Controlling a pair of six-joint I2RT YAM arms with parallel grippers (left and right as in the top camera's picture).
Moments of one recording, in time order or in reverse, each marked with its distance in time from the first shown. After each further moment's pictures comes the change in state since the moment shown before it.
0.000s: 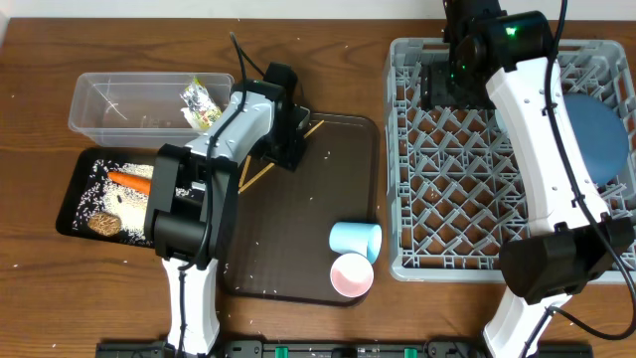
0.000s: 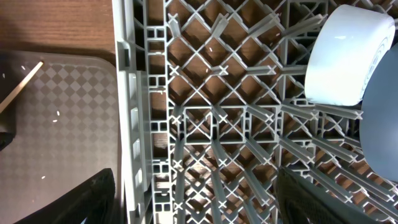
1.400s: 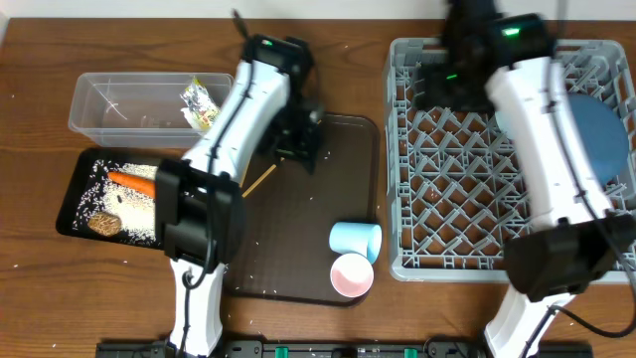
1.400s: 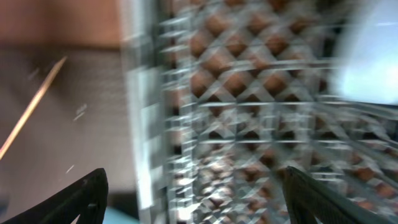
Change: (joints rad) left arm -0.115 0.001 0.394 -0.620 0.134 -0.119; right arm -0.106 0.002 -0.031 0.027 -0.127 -0.006
